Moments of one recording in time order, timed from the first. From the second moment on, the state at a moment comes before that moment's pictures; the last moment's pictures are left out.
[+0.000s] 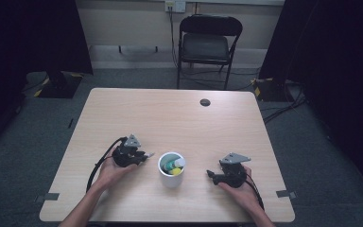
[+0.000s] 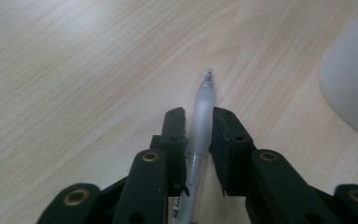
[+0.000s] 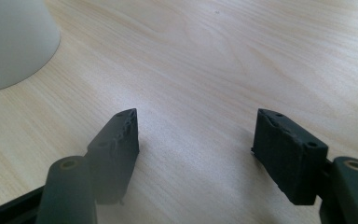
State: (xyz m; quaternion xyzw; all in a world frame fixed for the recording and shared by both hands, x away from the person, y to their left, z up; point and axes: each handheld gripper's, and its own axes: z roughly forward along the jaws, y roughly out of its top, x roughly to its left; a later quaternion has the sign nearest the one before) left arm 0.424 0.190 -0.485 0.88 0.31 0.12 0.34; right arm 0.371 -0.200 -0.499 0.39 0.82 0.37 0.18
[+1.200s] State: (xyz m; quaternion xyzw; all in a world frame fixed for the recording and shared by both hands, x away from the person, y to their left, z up) left arm 0.423 0.198 -0.472 0.85 0.33 0.10 0.41; right arm 0.371 -0.200 -0.499 0.39 0.82 0.37 0.18
